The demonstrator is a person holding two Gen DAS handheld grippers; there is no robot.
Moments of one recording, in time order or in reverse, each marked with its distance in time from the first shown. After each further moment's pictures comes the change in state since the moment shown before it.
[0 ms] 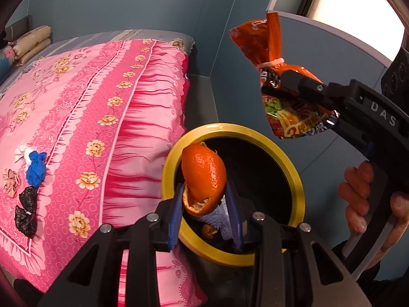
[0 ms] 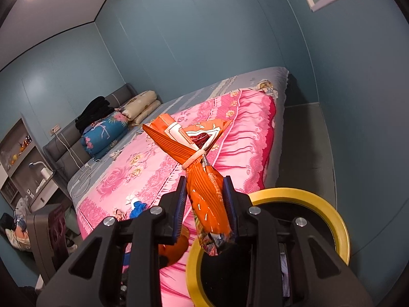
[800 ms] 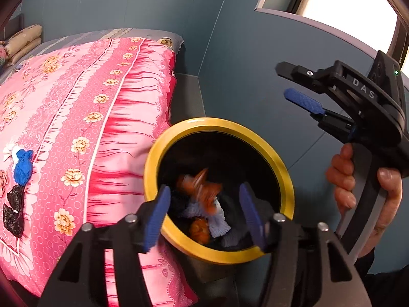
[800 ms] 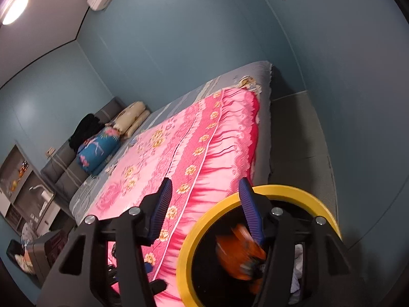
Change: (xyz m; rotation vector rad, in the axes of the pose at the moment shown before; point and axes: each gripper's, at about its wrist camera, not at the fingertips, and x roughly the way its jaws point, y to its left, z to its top) left arm -0.001 -0.008 -0.010 0.008 -0.013 -0.050; right arm -0.007 -0.047 0.000 0.128 -0.047 -0.041
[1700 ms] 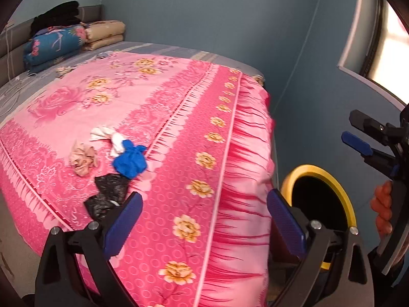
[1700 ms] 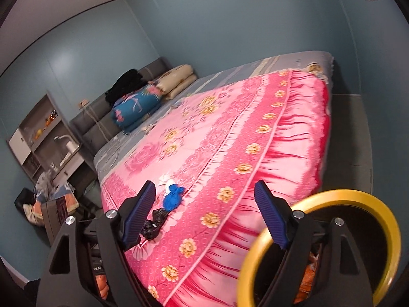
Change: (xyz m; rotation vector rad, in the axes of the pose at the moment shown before) left arm -0.090 0.162 -0.022 -0.257 -0.189 0.309; right arm 0.083 0.139 -0.021 -0.247 0.205 0.232
